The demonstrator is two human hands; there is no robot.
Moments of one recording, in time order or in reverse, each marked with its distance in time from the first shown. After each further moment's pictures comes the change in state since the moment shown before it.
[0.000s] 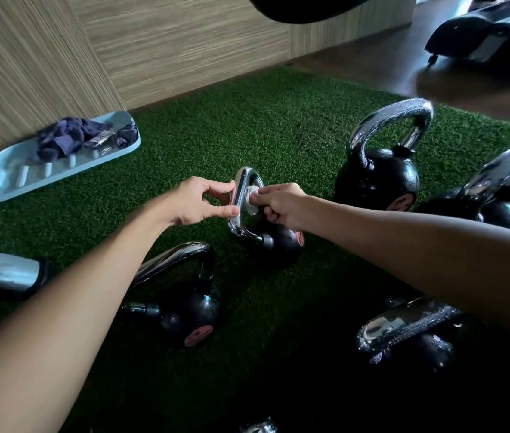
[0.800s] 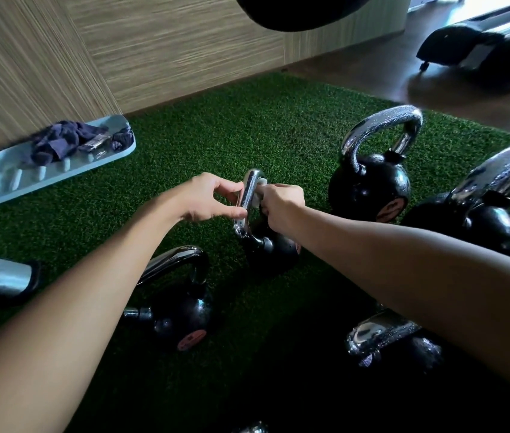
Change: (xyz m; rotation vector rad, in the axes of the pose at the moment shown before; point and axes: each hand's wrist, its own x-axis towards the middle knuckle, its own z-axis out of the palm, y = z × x) left_hand 0.002 0.039 0.000 0.126 -0.036 -0.007; right_hand 0.010 0.001 0.006 0.224 0.431 -0.072
